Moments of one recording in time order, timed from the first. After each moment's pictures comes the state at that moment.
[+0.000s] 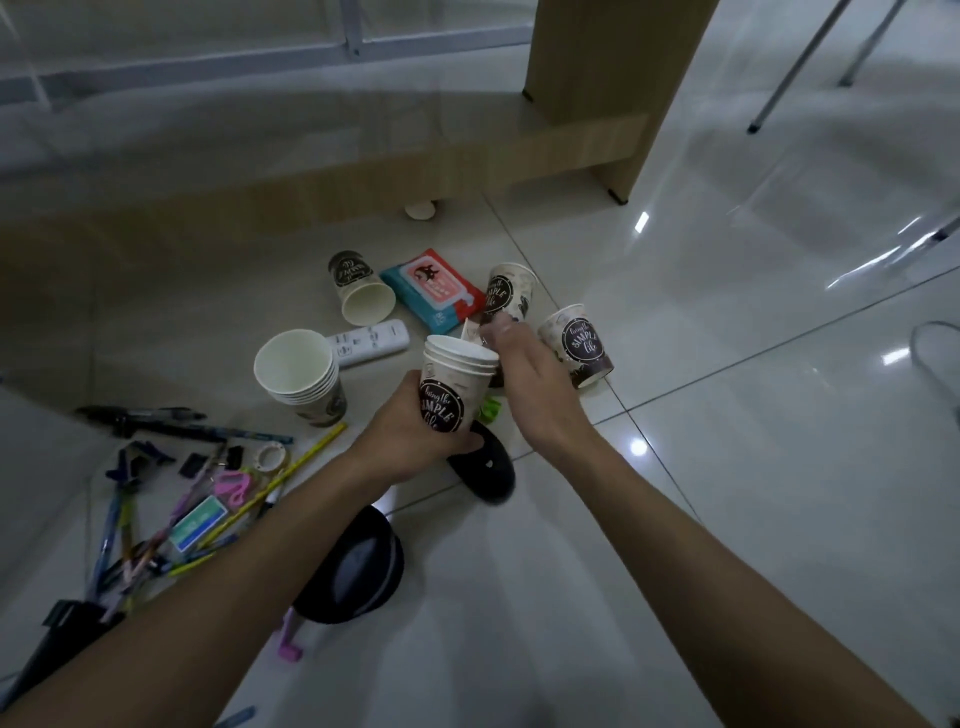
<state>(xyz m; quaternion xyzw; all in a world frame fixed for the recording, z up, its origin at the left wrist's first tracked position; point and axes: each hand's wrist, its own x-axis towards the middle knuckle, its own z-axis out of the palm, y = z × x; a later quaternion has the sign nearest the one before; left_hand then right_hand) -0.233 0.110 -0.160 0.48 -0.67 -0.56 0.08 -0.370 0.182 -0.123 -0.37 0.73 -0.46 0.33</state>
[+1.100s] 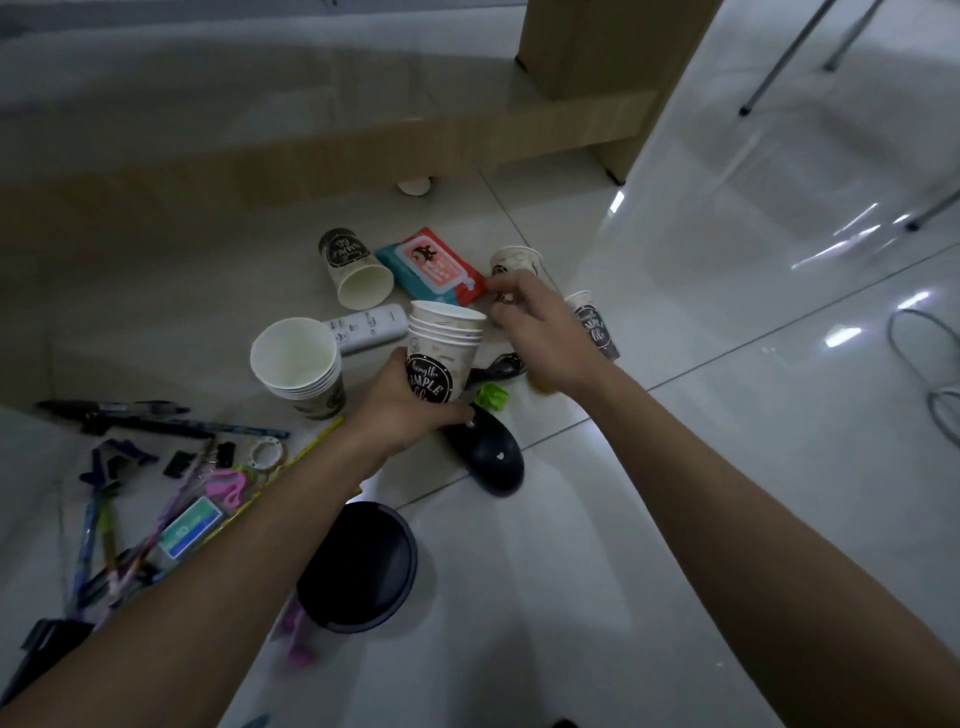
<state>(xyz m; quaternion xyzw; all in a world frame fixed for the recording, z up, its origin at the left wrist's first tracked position) -0.225 0.075 -0.174 0.48 -0.63 -0.60 0.11 -0.397 0.129 -0.124 -0.45 0.77 -0.35 0.29</state>
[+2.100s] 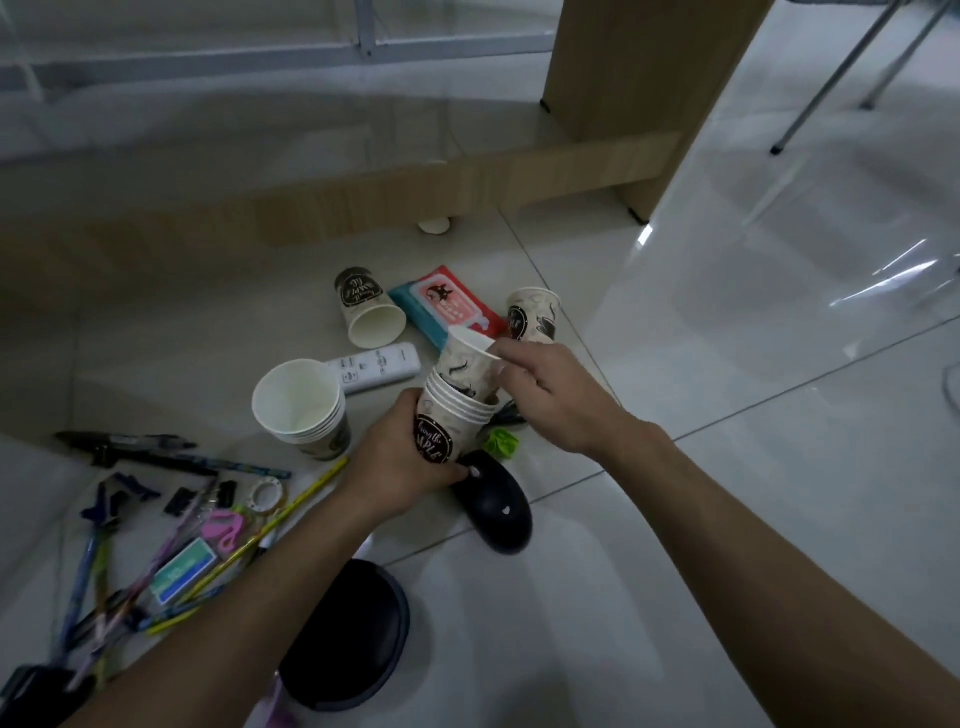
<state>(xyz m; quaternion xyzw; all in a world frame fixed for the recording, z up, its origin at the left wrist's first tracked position) -0.225 0.083 -0.174 0.48 -0.72 -0.48 0.09 -0.413 0.137 -0.135 -0.61 0.66 -0.34 0.27</state>
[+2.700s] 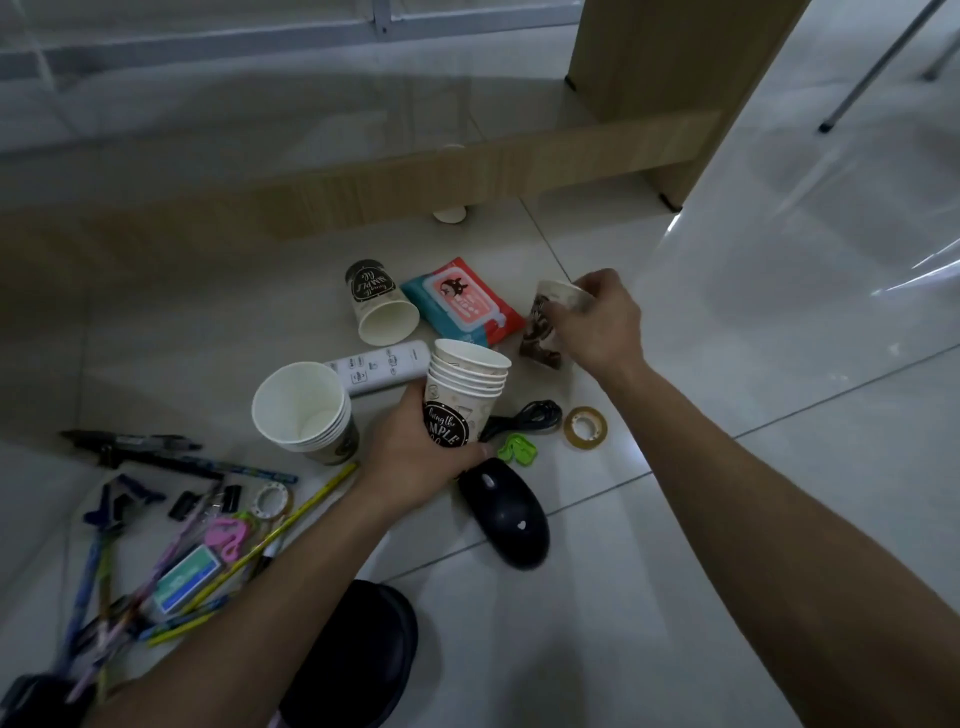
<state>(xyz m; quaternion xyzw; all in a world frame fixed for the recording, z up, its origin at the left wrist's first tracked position) -0.243 0.069 -0.186 0.52 -0.68 -0.50 0.13 -0.477 0.067 -0.178 -0.32 0.85 -0.39 0.16</state>
